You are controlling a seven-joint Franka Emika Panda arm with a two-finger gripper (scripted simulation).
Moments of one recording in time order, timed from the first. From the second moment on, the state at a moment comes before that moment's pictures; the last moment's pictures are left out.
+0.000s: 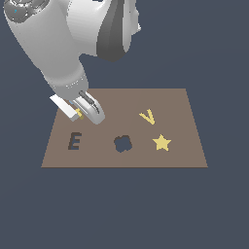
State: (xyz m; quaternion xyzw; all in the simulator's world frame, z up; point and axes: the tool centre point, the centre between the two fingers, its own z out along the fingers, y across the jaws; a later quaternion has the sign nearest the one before) arm -0.037 -0.139 0.037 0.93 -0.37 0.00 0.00
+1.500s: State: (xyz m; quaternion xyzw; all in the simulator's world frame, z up) arm 0.068 -0.159 0.040 1.00 -0.01 0.00 0.00
